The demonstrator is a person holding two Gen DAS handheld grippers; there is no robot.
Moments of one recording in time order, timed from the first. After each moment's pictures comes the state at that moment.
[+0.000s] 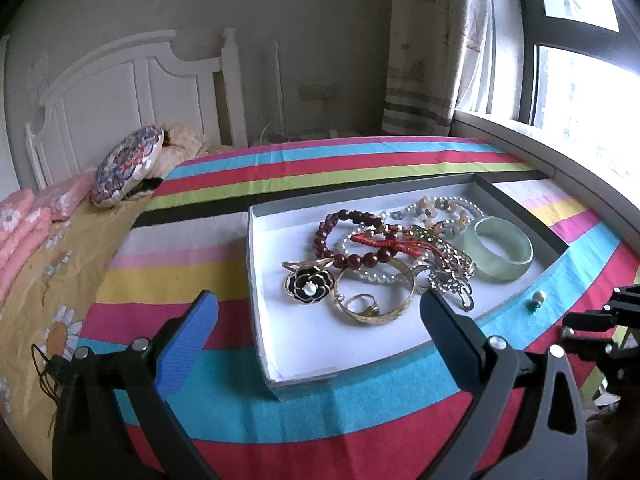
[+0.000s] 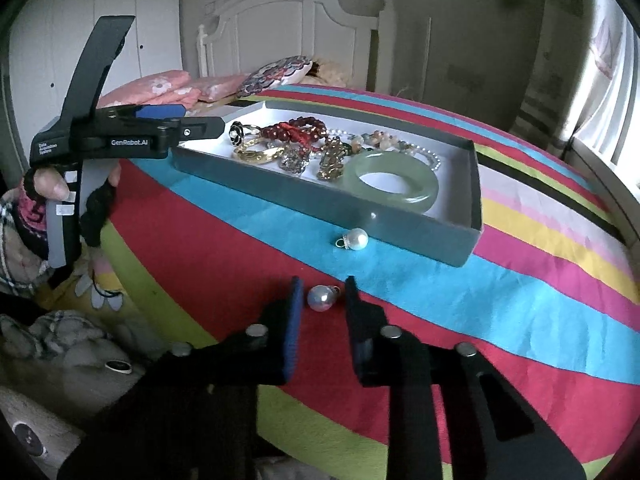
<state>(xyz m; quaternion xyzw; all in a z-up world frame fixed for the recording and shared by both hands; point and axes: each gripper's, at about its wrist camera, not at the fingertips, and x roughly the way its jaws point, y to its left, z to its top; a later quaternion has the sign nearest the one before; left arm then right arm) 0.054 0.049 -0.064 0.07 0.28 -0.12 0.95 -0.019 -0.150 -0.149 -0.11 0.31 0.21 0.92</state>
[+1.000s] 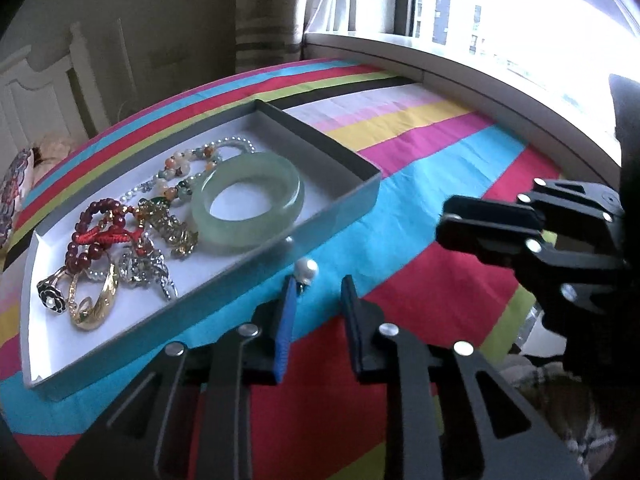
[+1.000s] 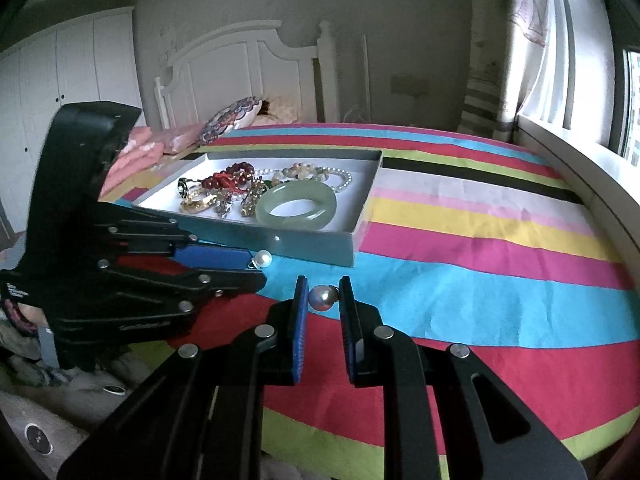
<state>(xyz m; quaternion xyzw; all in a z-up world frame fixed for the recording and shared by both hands) 0.031 -0.117 -0.092 0.14 0.38 -0.30 0.86 -0.028 -0.221 -0.130 -0.02 0.27 0.15 0.95</state>
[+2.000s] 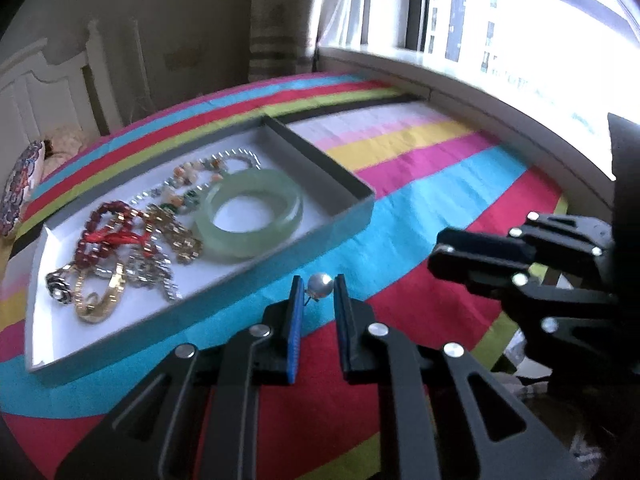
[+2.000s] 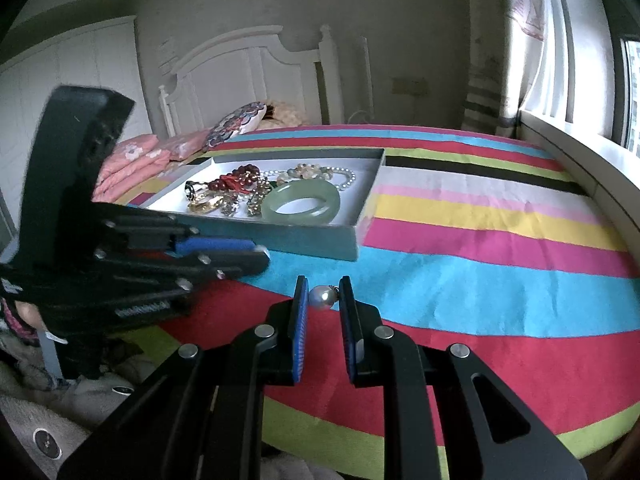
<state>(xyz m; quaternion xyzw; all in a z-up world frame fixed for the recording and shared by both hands) 0.021 -0.117 -0.077 0.12 0.36 -0.29 0.88 -0.031 -0.226 -0.135 -0.01 0.27 0.17 0.95</state>
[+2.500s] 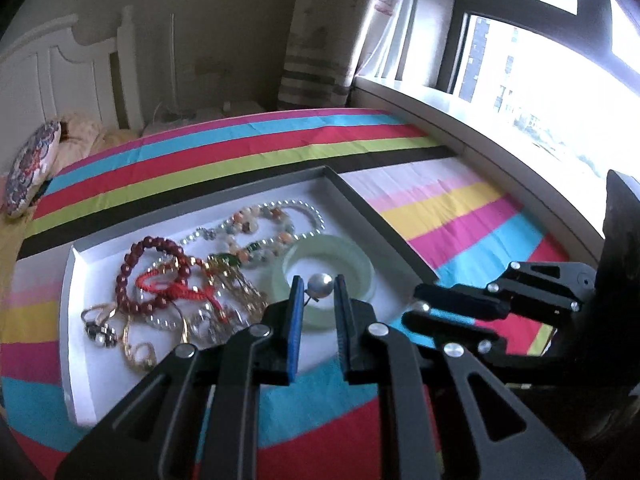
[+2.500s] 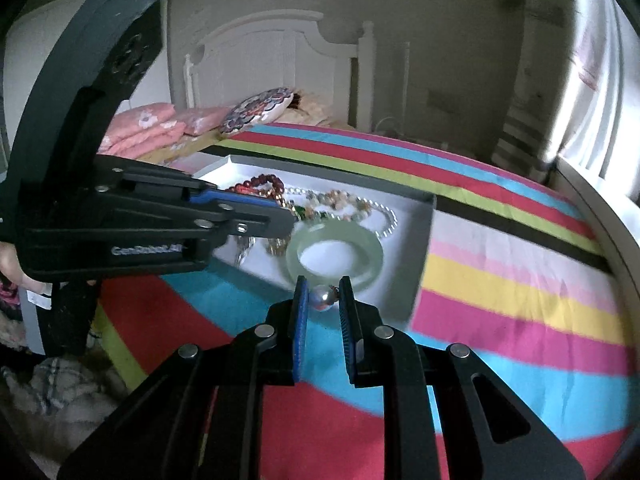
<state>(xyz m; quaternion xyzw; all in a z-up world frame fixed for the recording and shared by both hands) 0.077 -0.083 -0.040 0.05 0.36 -0.27 0.89 0.025 -0.173 -0.109 -0.09 0.27 0.20 0.94</state>
